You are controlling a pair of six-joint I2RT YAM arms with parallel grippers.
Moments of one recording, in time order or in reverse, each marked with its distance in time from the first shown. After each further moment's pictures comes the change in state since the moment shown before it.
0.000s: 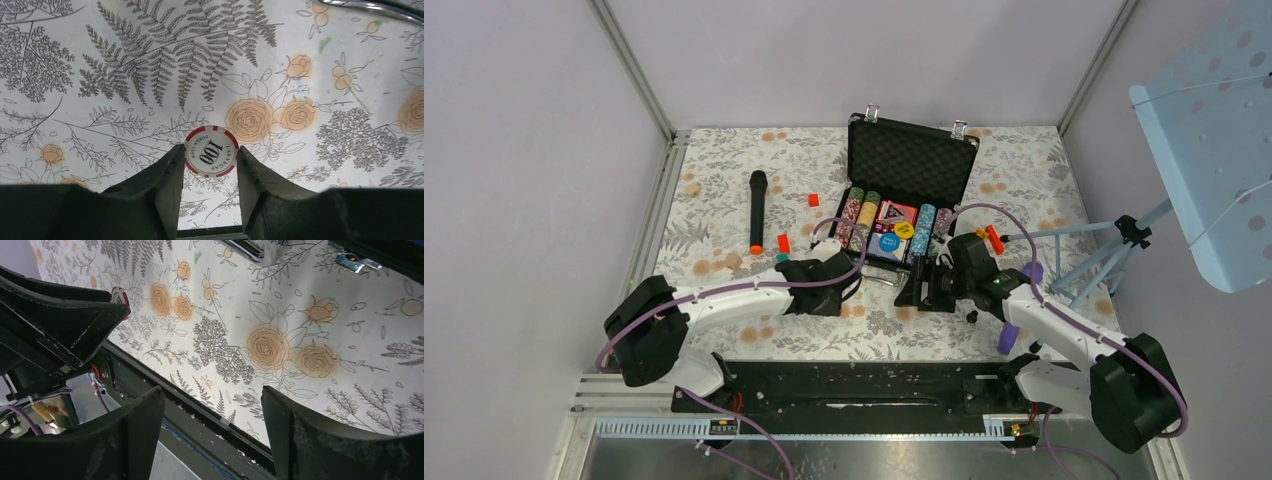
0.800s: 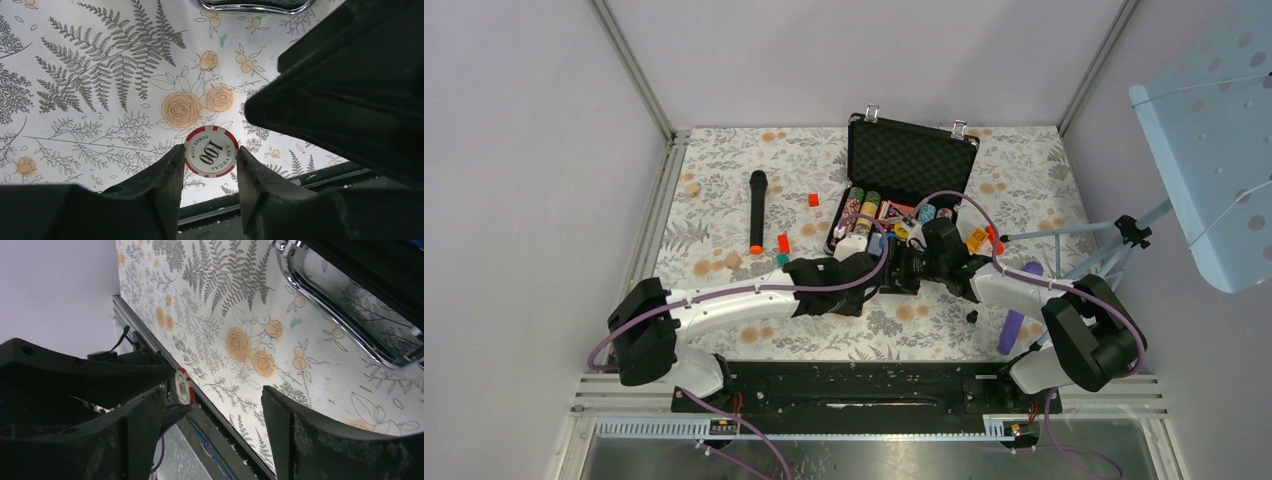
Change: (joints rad) left arm -0.111 -0.001 0.163 -0.045 0.004 0.045; right arm 0.069 0.325 0.086 0.430 -0.159 0.152
